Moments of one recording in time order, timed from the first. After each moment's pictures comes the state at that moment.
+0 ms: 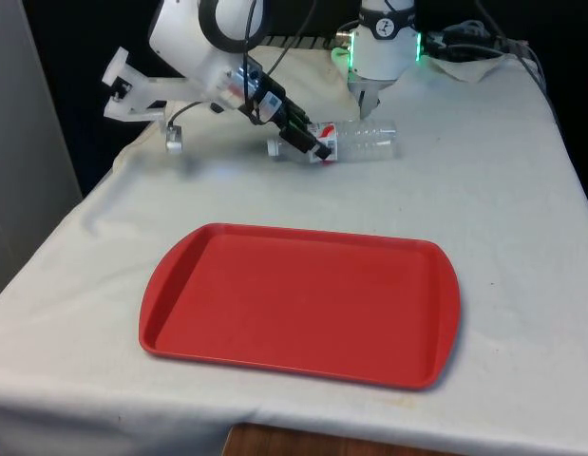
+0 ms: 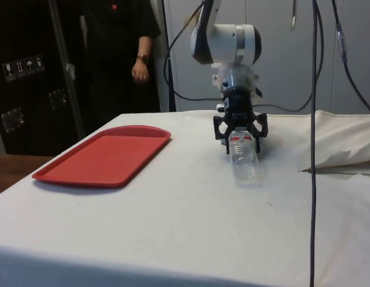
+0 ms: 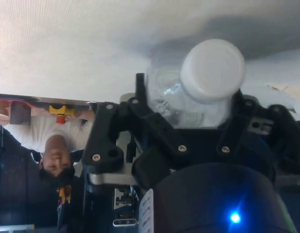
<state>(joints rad) 0.04 0.60 -0.58 -2.18 0.84 1.81 0.08</state>
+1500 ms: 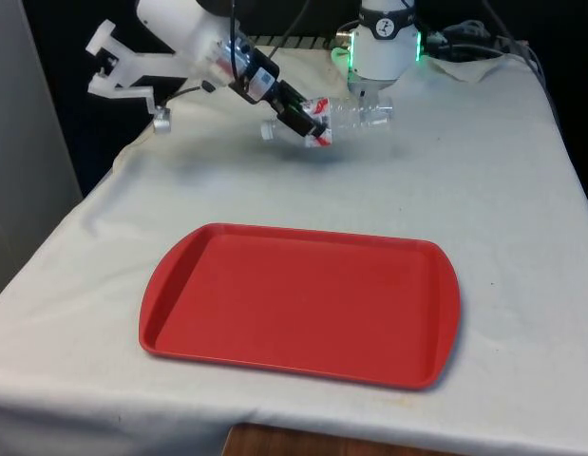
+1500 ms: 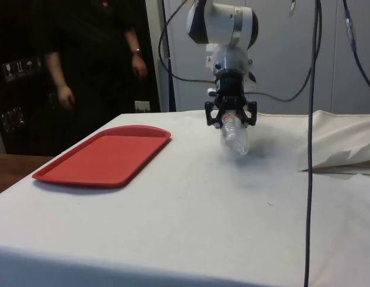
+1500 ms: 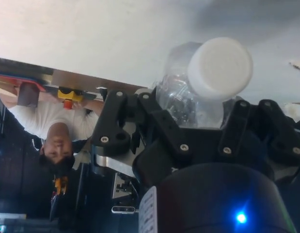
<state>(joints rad) 0.05 0.50 -0.60 -2.16 0.83 1.77 0.15</state>
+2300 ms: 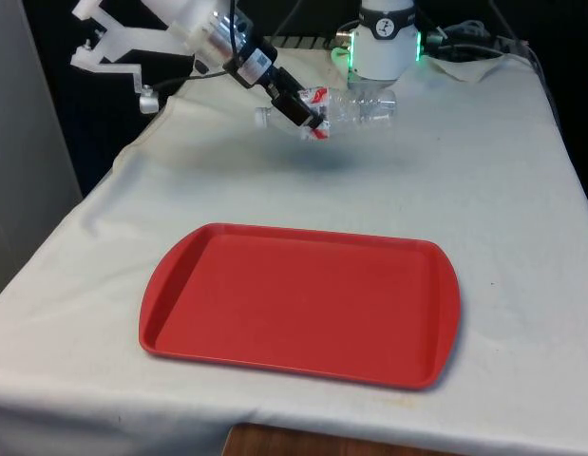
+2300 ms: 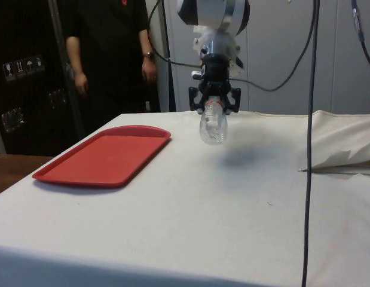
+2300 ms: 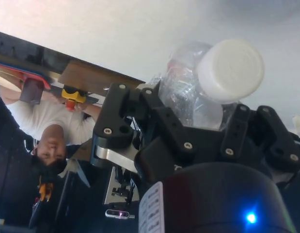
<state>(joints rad) 0.08 0.43 -0.60 -2.12 0.83 1.79 0.25</state>
